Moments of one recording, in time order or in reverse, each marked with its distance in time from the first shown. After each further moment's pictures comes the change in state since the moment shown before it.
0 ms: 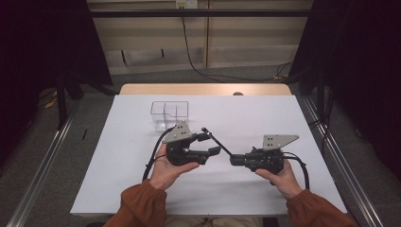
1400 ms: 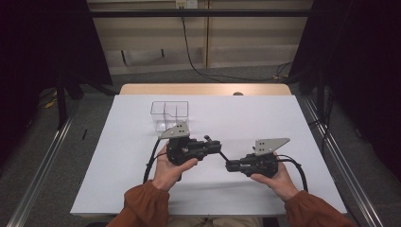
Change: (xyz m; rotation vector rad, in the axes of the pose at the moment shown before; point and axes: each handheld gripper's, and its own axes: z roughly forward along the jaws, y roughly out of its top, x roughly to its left) left arm -0.001 0.002 -0.002 -0.016 -0.148 -0.106; right arm 0.003 -0.008 0.015 0.077 0.027 -0.026
